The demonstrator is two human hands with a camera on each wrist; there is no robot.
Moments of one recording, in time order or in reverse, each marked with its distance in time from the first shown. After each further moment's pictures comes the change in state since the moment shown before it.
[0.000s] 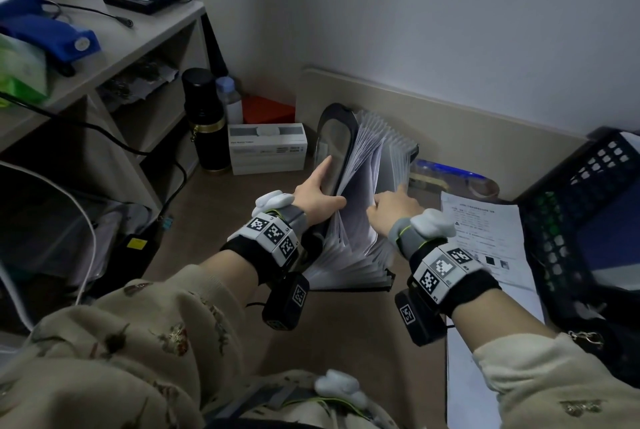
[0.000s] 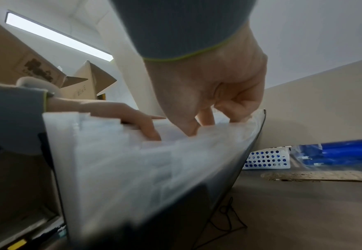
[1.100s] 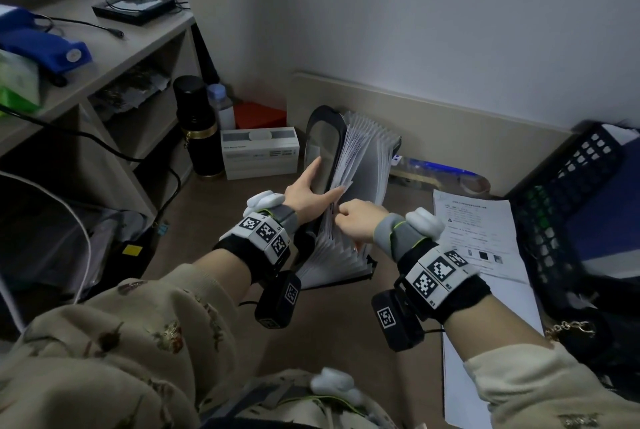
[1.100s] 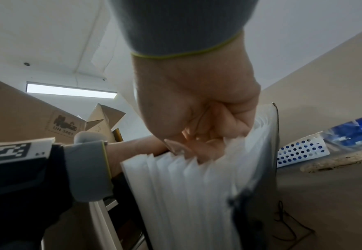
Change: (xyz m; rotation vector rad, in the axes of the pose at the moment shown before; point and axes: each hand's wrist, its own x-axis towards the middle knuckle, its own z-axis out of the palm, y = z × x) left_hand 0.002 -0.001 0.004 0.029 0.061 0.061; right_hand -0.022 -0.017 -0.002 0.171 -0.220 -0.288
